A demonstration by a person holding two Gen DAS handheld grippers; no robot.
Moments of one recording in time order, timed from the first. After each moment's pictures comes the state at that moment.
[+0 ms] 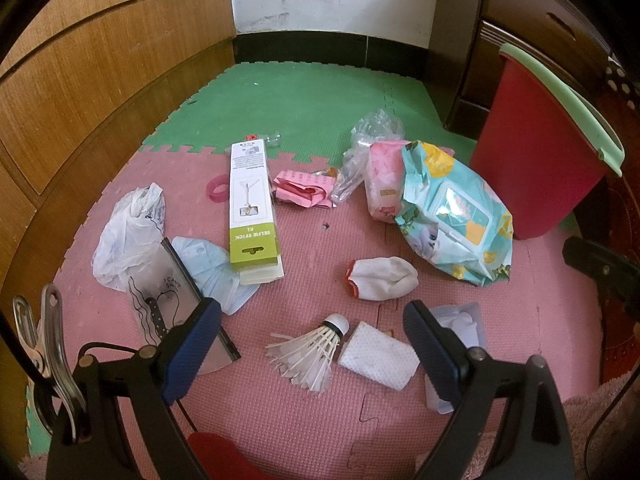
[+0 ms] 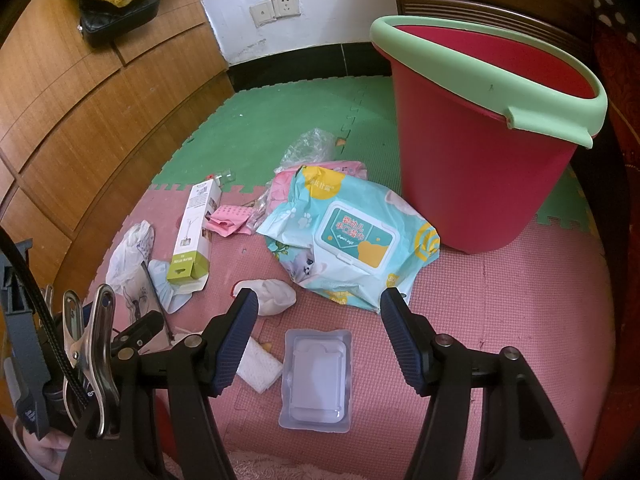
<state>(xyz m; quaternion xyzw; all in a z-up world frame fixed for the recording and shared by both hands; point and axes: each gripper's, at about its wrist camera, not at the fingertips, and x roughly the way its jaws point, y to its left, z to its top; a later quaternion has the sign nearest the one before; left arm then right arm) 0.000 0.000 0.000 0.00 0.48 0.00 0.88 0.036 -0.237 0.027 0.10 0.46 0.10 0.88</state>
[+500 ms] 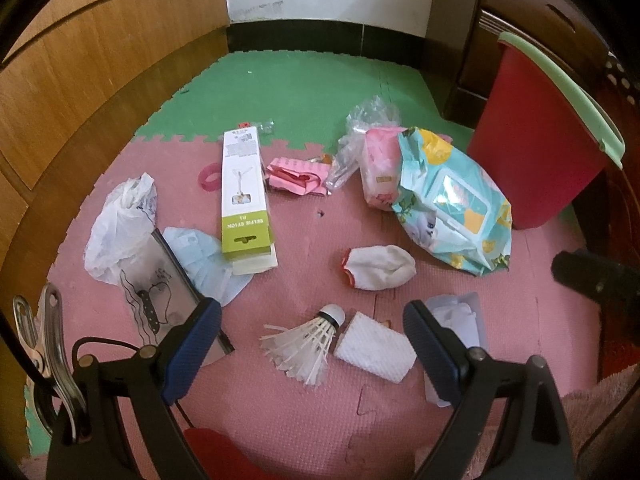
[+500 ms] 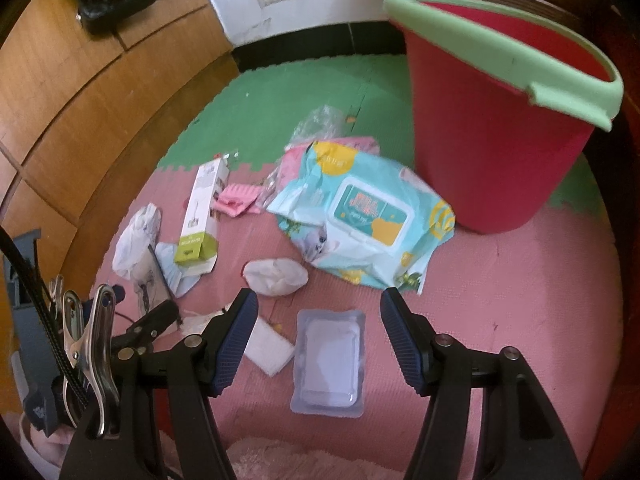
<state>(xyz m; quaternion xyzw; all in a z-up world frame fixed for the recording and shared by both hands) 0.002 -0.002 -0.010 0.00 0.50 -0.01 0.87 0.036 -0.225 0.015 0.10 0.50 0.12 0.85</state>
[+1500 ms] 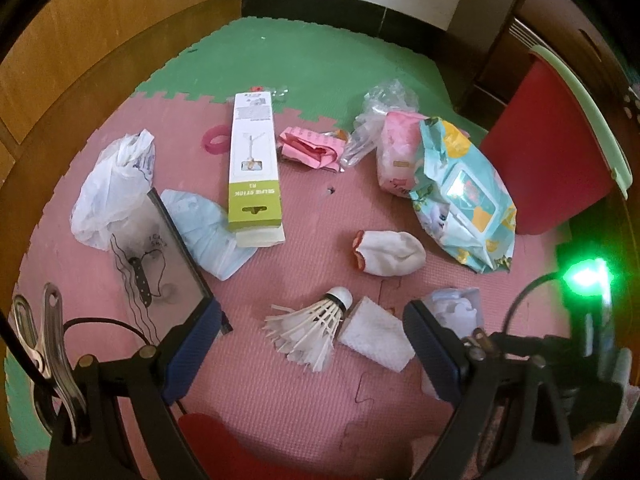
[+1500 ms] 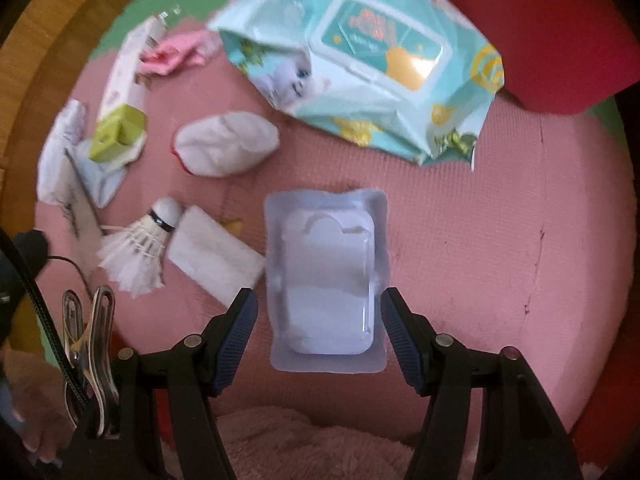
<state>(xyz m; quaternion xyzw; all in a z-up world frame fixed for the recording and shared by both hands) 0.012 0.024 -0.022 -0.06 0.54 0.00 0.84 0.057 -0.177 -0.103 0.05 0.70 0.07 0.71</state>
